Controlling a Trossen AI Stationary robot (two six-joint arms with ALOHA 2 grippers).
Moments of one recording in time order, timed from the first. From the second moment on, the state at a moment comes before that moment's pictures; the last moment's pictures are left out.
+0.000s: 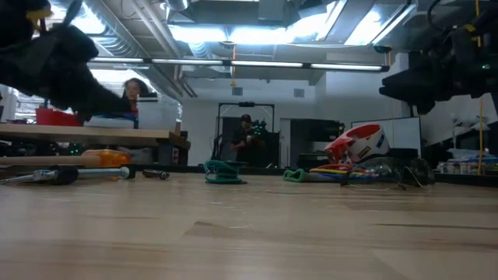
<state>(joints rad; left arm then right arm) -0.33 0.50 0.01 0.19 -0.58 -0.29 -0.22 0.08 0.01 0.02 0.05 0.19</state>
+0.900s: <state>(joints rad) -0.33 0.50 0.01 0.07 -0.58 -0.33 -0.16 0.05 0.01 0.02 0.01 0.19</state>
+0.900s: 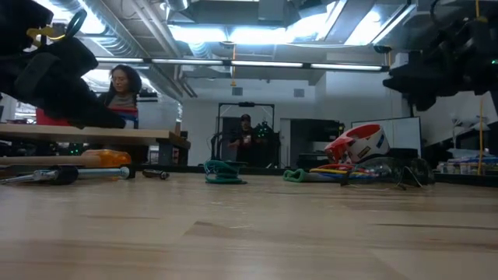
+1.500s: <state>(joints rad) -0.33 0.18 0.01 0.07 -0.58 -0.34 0.05 0.00 0.01 0.02 -0.02 0.19</state>
